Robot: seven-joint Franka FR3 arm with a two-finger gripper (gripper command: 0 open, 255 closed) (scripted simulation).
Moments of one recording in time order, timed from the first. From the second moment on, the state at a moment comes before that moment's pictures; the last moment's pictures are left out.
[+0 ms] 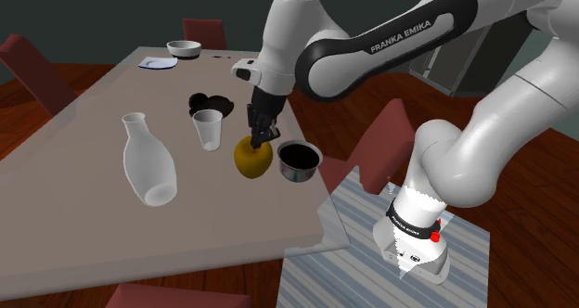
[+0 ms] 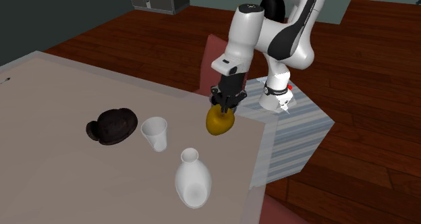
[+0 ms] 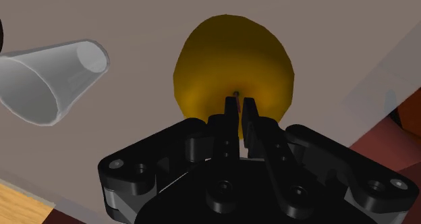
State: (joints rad) arm 0.45 -0.42 0.06 -2.55 0.00 2.35 -0.75
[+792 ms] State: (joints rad) arm 0.45 -0.48 0.05 -2.43 0.00 2.17 -0.75
